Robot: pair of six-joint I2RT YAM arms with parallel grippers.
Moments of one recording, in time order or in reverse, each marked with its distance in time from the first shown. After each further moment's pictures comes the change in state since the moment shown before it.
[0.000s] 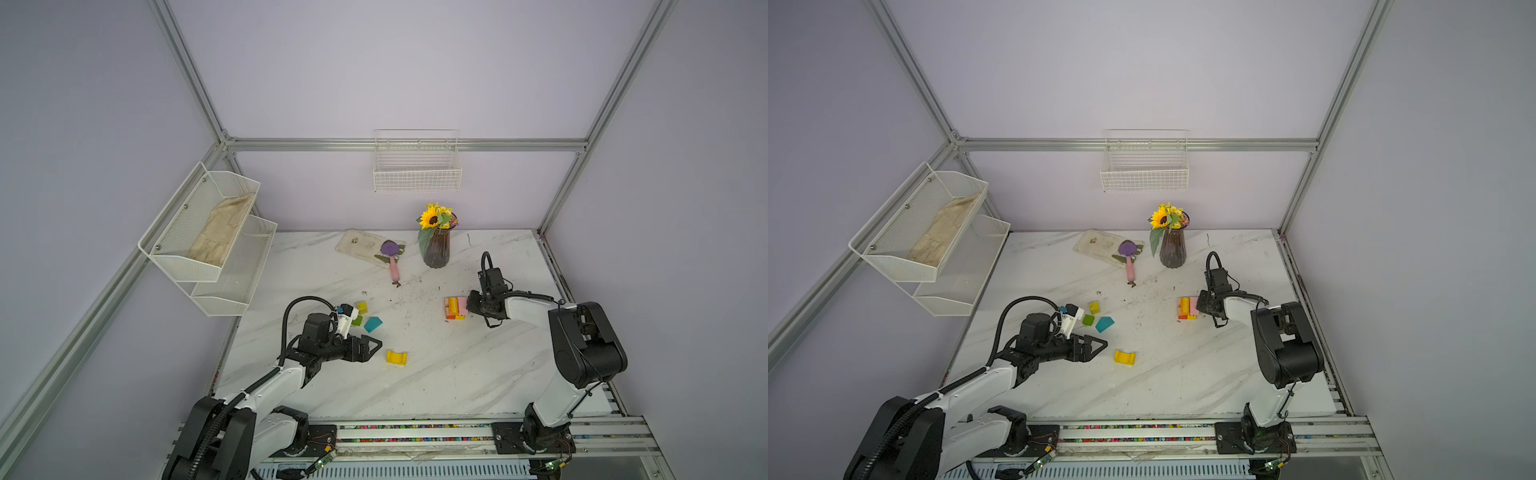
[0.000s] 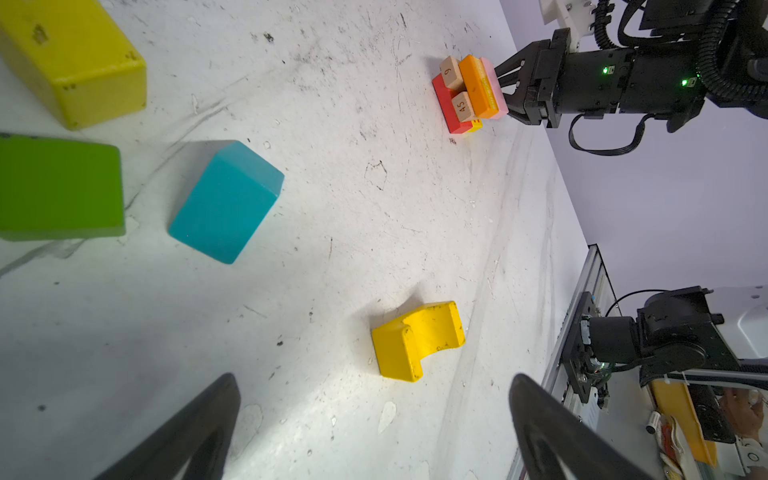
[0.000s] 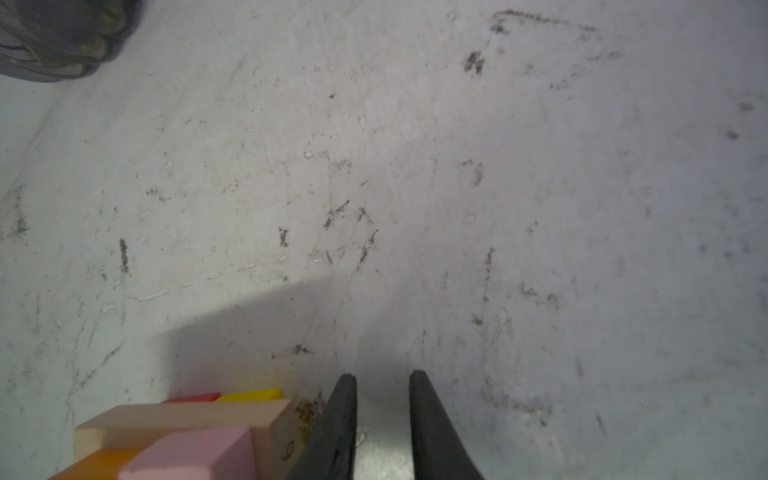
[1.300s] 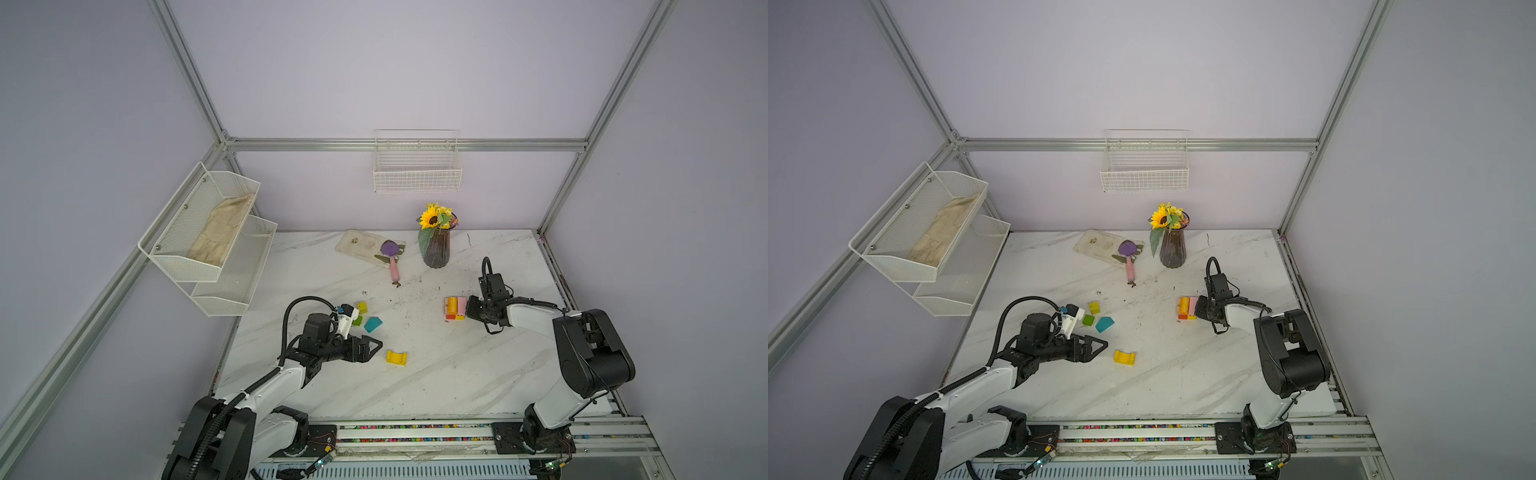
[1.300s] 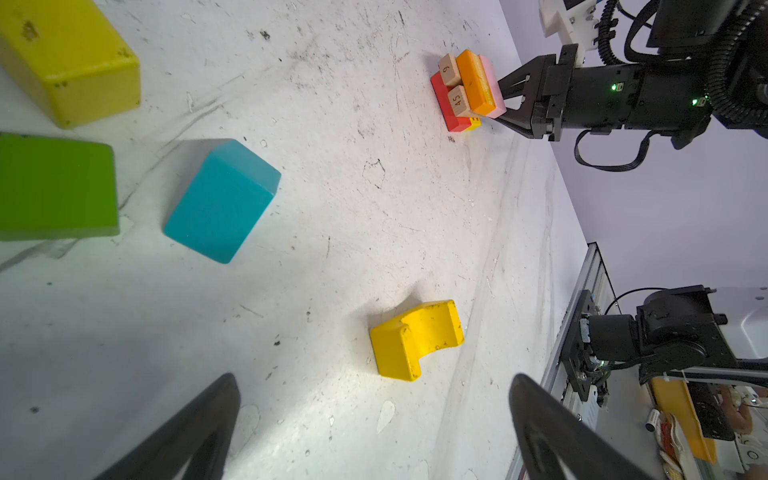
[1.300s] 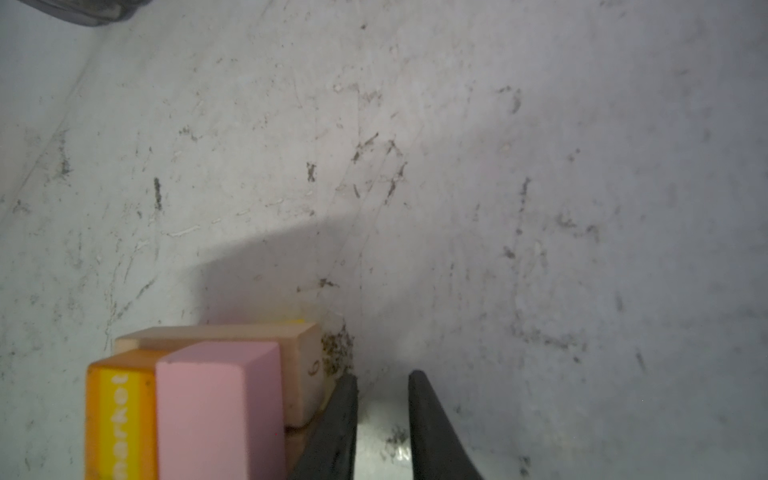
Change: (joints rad) left arm -0.005 0.000 0.000 0.000 0.000 0.000; right arm 0.028 -0.071 -0.082 0.018 -0.063 0.015
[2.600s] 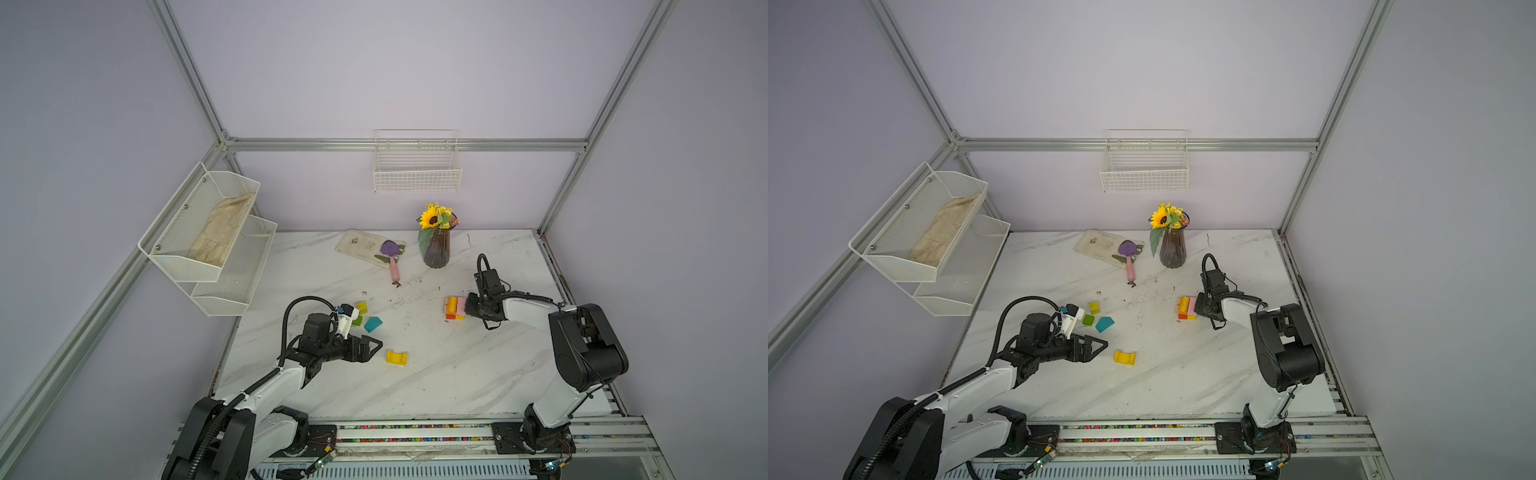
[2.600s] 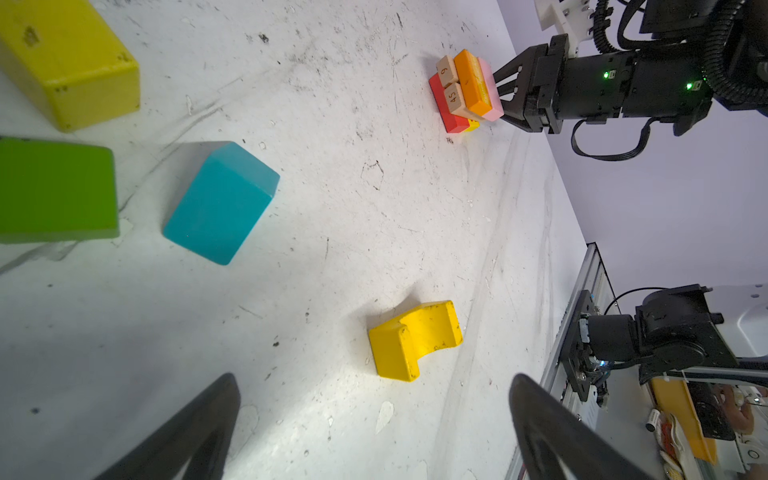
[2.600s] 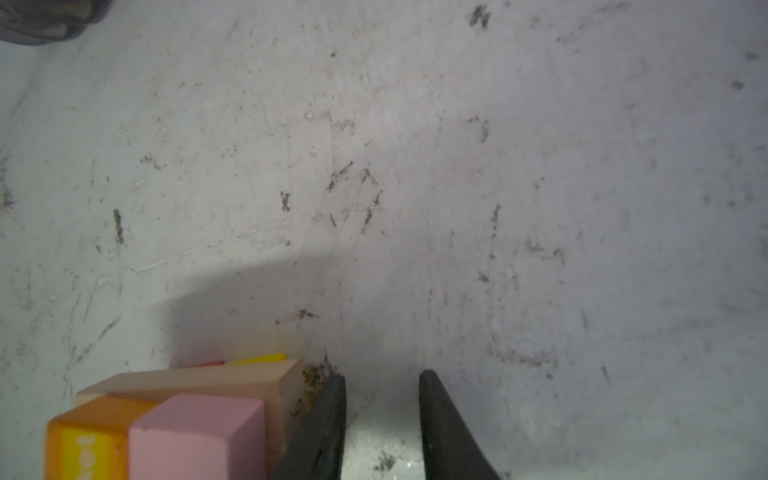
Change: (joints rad) left arm 0.000 -0.005 0.000 0.000 0.000 0.000; right arm 0.012 0.054 0.087 -0.076 0.099 0.019
